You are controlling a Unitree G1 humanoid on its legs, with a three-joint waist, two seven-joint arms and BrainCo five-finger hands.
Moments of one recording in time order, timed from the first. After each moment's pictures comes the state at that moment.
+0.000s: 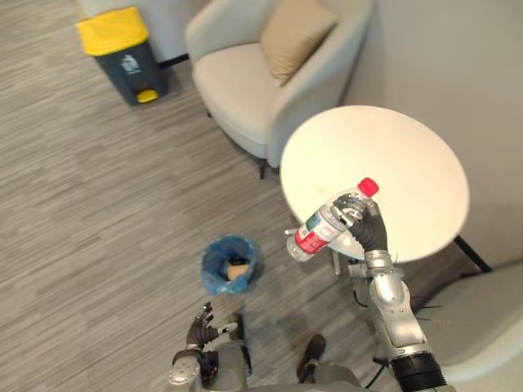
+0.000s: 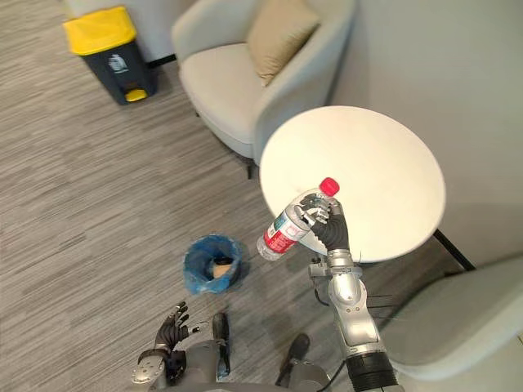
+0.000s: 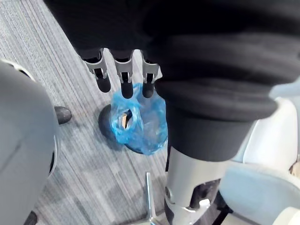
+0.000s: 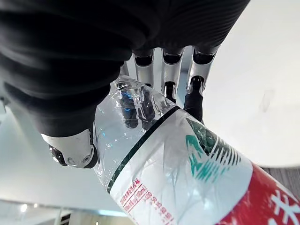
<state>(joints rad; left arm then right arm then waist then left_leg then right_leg) 0.16 0.10 -0.05 0.79 -0.11 -0.22 0.03 -0.03 -0.14 0.10 0.08 -0.03 -0.27 -0.15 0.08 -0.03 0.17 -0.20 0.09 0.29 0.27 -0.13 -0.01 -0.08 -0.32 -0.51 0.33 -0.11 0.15</state>
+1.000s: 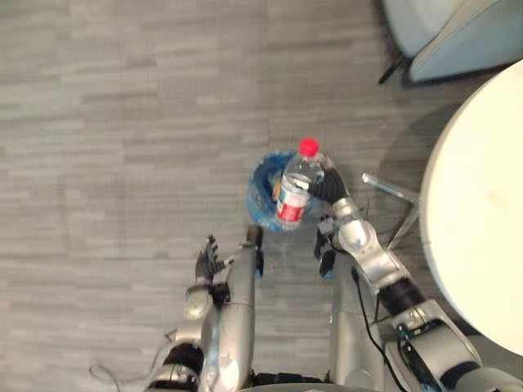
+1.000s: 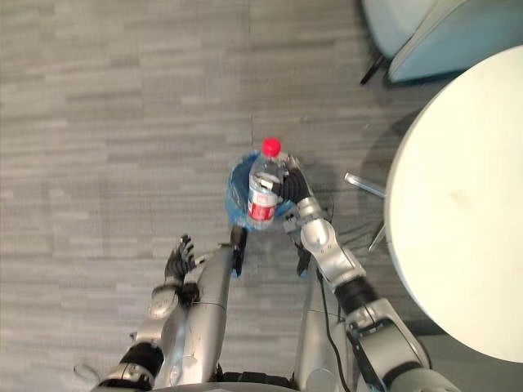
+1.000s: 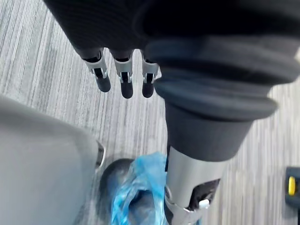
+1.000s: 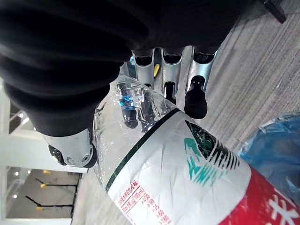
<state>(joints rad) -0.25 0.03 0.06 0.67 -0.27 -0.29 0.15 -0.67 -0.26 0.33 0.42 -0.23 -0.22 -0.29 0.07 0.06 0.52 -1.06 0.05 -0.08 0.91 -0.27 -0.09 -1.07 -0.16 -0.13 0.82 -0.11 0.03</state>
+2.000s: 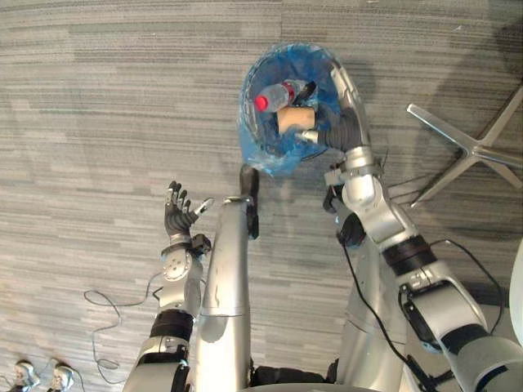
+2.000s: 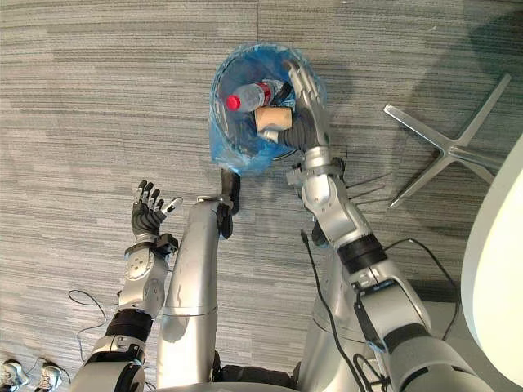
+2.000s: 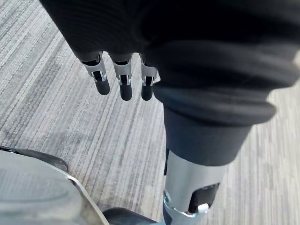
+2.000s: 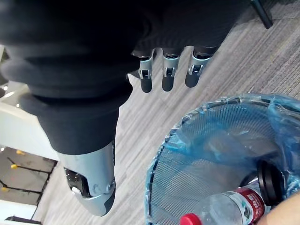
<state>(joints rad) -0.28 0.09 0.09 0.50 -0.33 -0.29 0.17 -0.64 -0.32 0.37 0.32 -0.45 -0.19 -0.39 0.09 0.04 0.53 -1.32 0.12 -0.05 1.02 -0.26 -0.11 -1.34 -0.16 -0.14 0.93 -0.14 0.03</state>
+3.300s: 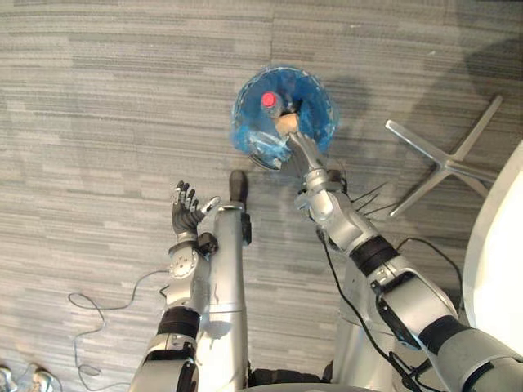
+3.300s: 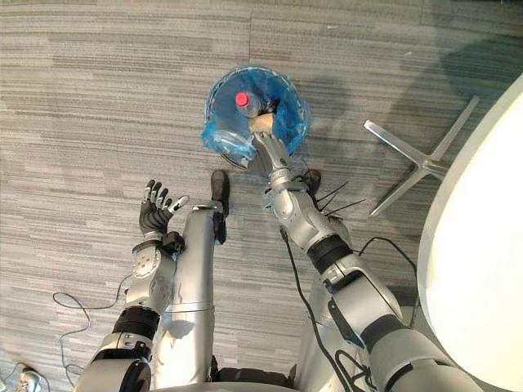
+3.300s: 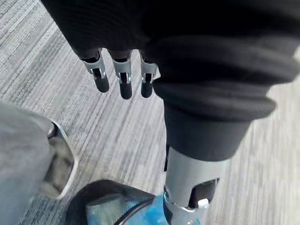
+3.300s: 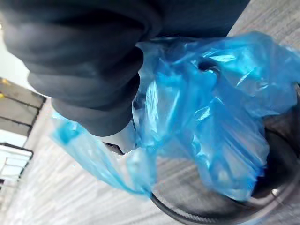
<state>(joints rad) -0.29 0.04 0.07 0.52 -0.34 -0.29 0.17 -0.73 -0.19 0.43 0.45 -0.47 -0.11 -0.35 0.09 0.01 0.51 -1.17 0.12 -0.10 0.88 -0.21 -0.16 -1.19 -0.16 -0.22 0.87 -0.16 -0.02</state>
